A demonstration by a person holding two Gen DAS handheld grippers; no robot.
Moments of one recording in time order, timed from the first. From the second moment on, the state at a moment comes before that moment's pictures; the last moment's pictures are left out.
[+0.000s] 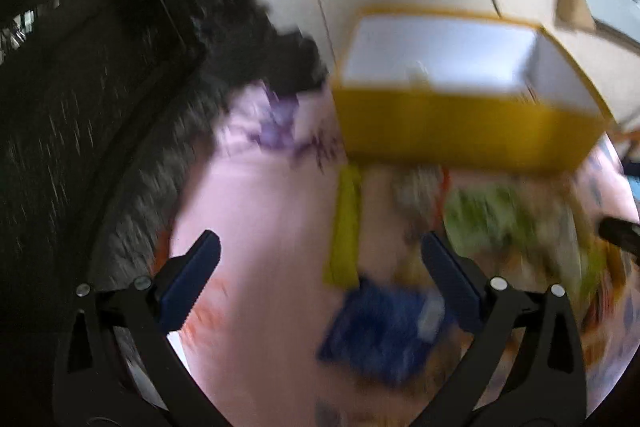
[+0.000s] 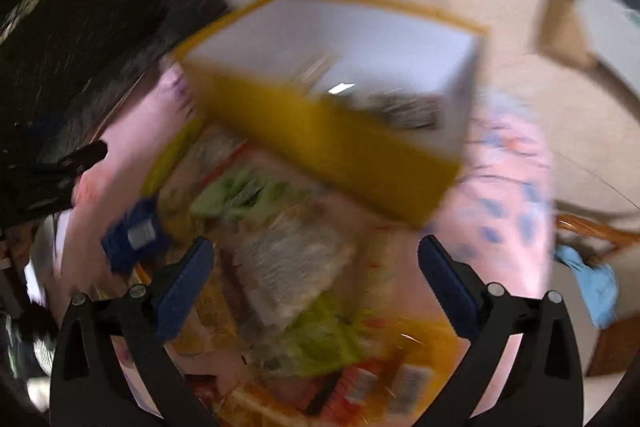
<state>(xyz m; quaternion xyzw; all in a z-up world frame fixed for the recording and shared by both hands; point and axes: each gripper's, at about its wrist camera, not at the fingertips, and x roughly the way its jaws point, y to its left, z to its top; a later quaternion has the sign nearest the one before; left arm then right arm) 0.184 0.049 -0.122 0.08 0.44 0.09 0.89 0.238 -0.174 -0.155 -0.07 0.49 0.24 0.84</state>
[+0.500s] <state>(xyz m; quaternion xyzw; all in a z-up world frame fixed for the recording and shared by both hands) 0.153 0.053 -0.188 0.10 0.50 0.01 0.86 0.232 -0.172 -0.176 -0.03 0.50 0.23 0.83</state>
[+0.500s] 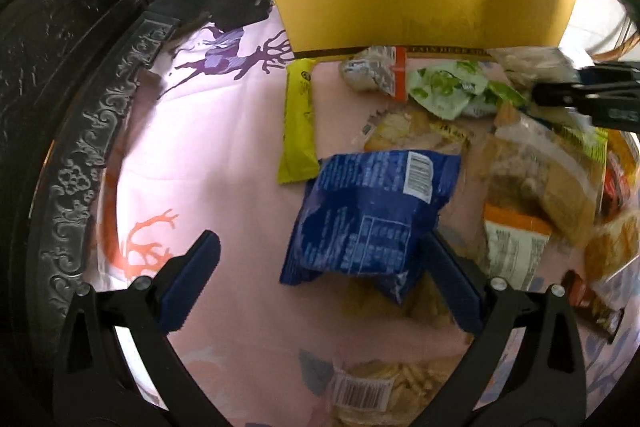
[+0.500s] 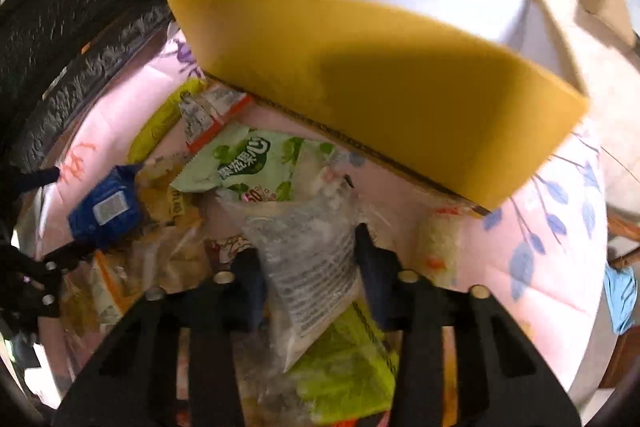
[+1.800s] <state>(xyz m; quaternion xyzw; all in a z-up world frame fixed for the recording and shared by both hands) 0.133 0.080 -0.172 -0.03 0.48 -0.03 0.87 0.155 -0.211 -0.094 0.03 0.47 0.22 0.86</state>
